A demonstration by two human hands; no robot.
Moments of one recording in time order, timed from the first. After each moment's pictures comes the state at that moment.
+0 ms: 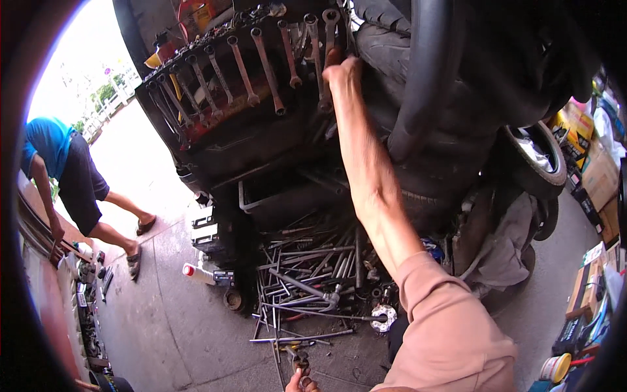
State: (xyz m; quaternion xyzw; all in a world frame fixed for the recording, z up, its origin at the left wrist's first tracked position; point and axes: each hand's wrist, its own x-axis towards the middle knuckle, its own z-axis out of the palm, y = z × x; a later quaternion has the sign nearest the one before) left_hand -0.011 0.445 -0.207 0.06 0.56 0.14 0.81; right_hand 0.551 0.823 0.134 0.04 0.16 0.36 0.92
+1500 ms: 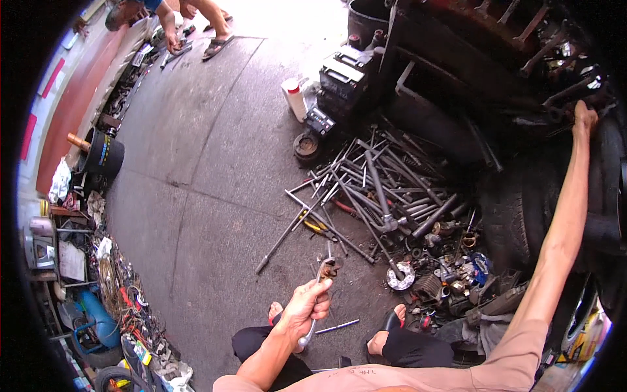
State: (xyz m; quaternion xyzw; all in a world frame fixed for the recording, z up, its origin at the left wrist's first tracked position) left_hand 0.032 0.420 -0.092 -0.06 0.46 0.36 0.81; right_hand 0.728 0.887 0.123 -0.72 -0.41 -0.05 0.55
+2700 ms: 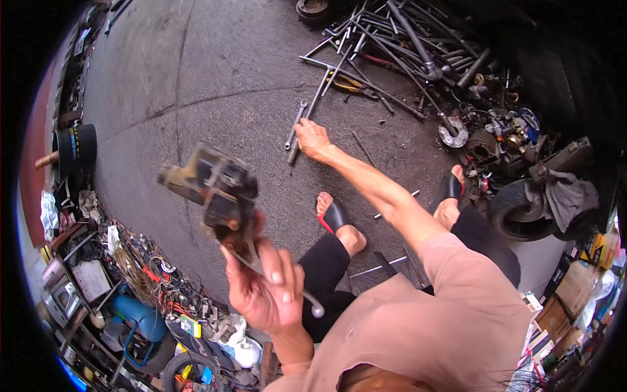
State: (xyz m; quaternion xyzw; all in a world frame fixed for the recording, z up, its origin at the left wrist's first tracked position) left_hand -0.118 0.302 -0.018 0.00 0.34 0.68 0.65; right_hand -0.057 0.428 -0.374 -0.56 -0.77 0.28 0.13
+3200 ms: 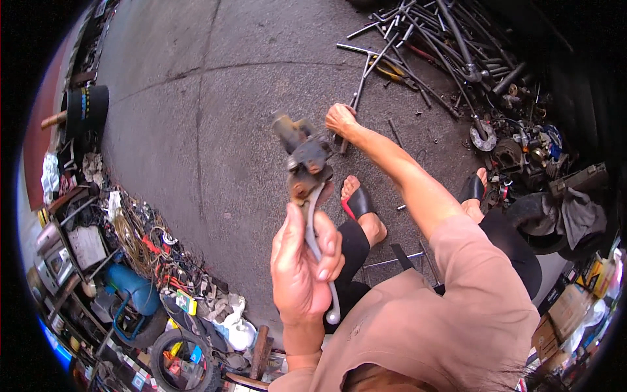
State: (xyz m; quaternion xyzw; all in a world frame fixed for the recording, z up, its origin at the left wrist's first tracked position) left_hand -0.147 0.299 -0.024 -0.08 0.49 0.53 0.69; right_hand -0.089 0.444 -0.399 -0.27 -0.92 0.04 -0.28
